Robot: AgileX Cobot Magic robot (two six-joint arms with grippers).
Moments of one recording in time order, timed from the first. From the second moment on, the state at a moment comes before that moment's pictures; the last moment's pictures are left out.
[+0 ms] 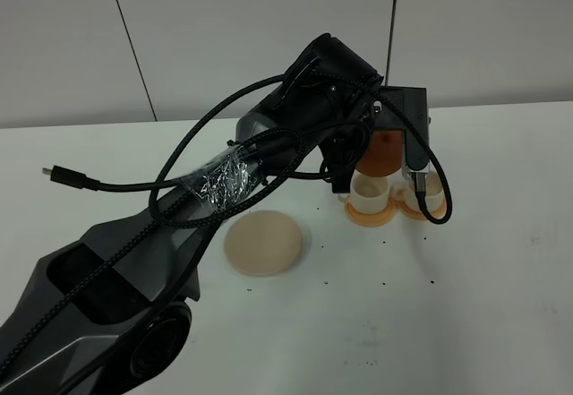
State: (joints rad) left arm -0.71 2.51 -2.47 0.45 1.00 0.84; right arm 0.19 -0.01 -0.49 -0.05 1.06 0.12
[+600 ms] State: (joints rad) left arm -0.72 2.53 -2.47 0.48 1.01 0.85; right arm 0.19 -0.01 -0.49 -0.05 1.06 0.13
